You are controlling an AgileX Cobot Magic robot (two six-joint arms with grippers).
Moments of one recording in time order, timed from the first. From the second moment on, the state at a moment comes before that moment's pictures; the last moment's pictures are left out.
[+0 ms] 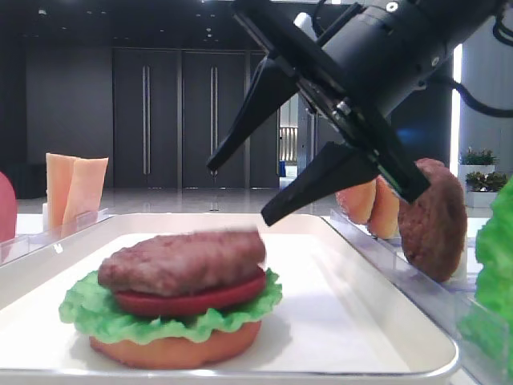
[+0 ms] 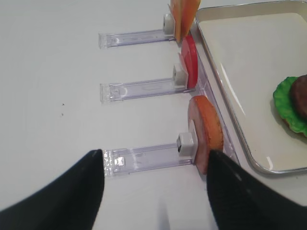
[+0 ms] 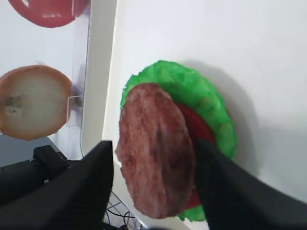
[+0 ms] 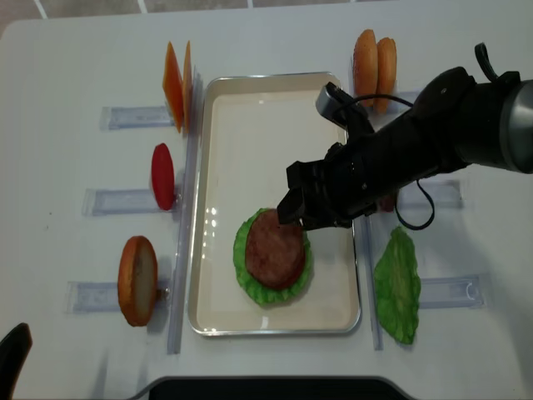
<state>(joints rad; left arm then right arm) -0.10 -0.01 -0.48 0.03 1.11 0.01 0.51 1.77 -0.94 1.24 0.73 -0.64</state>
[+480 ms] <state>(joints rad) -0.10 -0.01 -0.48 0.03 1.11 0.01 0.51 1.65 -1.01 0.86 0.74 -0.26</state>
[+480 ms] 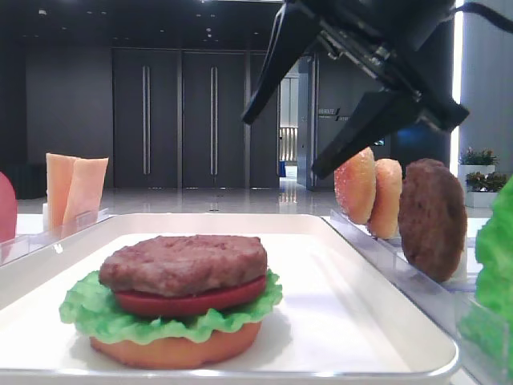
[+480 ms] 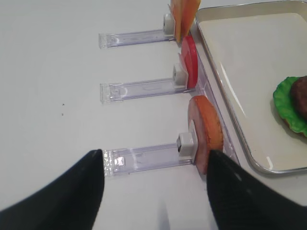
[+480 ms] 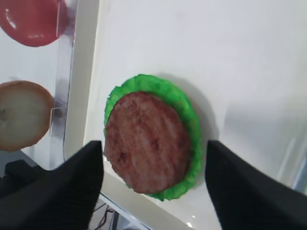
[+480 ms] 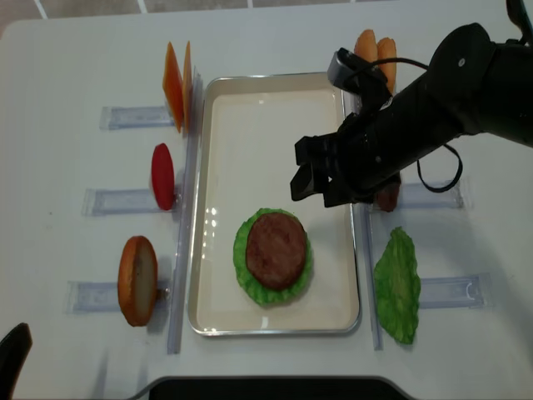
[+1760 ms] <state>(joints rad) -0.10 -0.01 -0.48 0.03 1.11 0.01 0.18 1.57 -1.34 0.07 1.22 0.11</state>
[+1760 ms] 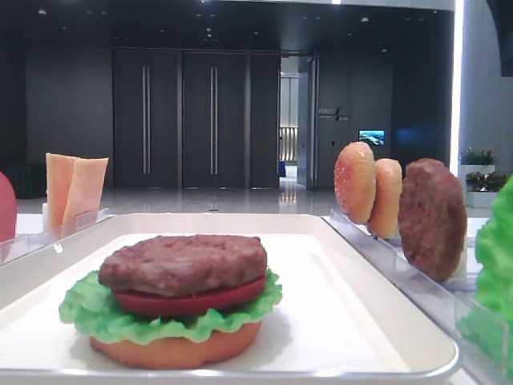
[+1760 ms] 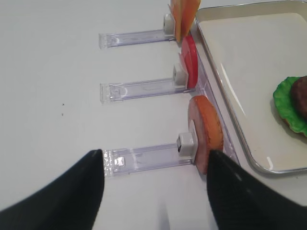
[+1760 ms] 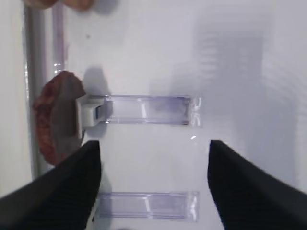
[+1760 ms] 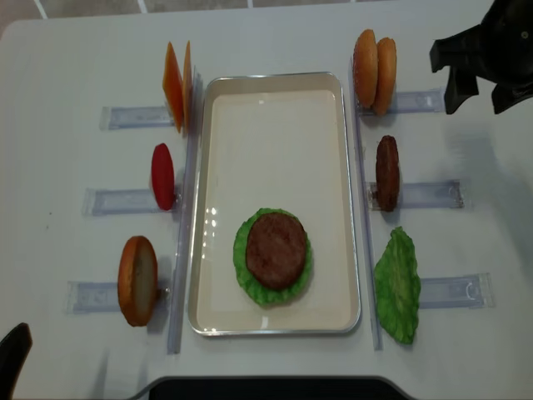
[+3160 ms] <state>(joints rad) -0.10 -0.01 -0.48 0.03 1.11 0.01 0.09 0.62 -0.85 0.01 1.22 0.14</state>
